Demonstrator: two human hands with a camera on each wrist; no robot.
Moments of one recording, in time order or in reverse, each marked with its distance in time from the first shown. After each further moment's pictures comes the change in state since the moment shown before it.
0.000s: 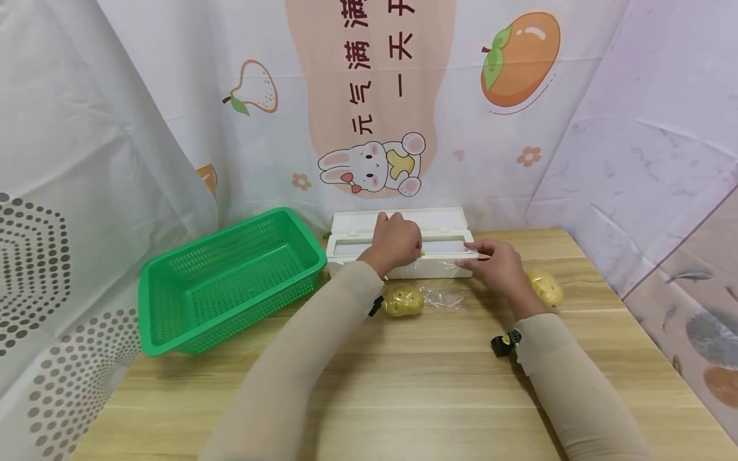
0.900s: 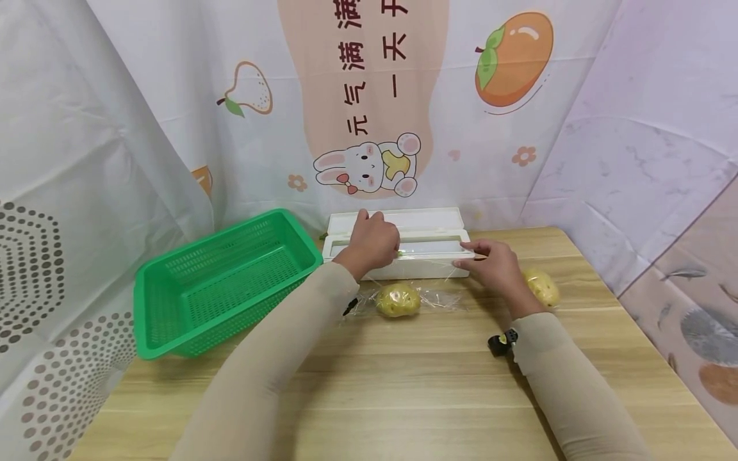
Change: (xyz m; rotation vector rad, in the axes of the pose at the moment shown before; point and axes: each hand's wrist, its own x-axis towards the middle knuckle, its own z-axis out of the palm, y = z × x) left_hand -0.013 -0.031 -0.003 0.157 -0.023 0.041; right_hand -0.001 0.001 0.000 -0.031 0.017 -0.021
